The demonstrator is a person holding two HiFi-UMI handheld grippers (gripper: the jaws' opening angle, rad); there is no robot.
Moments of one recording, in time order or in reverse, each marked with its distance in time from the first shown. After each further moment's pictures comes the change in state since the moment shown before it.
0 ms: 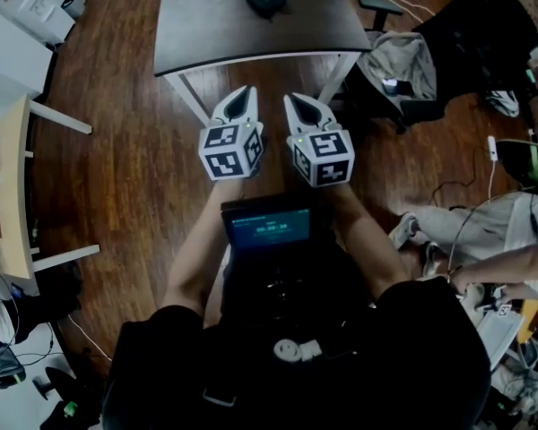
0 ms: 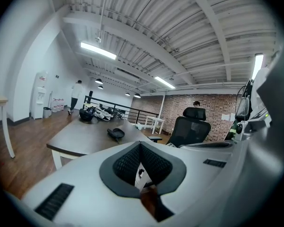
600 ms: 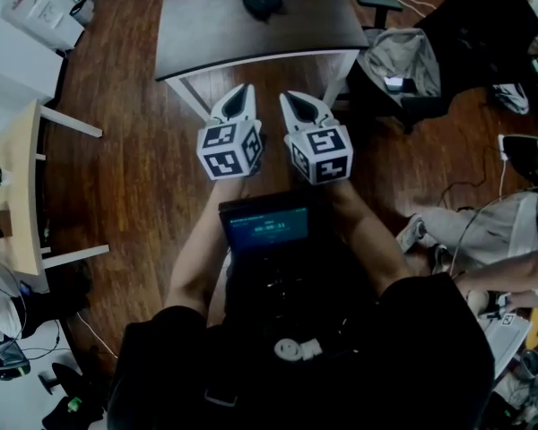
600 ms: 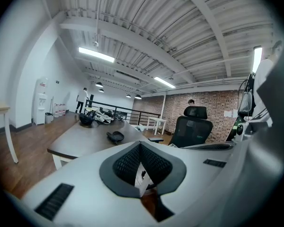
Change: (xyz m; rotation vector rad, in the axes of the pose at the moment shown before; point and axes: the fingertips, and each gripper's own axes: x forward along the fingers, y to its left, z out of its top) left arm 0.012 -0.026 0.006 0.033 -0.020 0.044; right arm -0.009 -0.022 0.005 0.010 -0.038 0.061
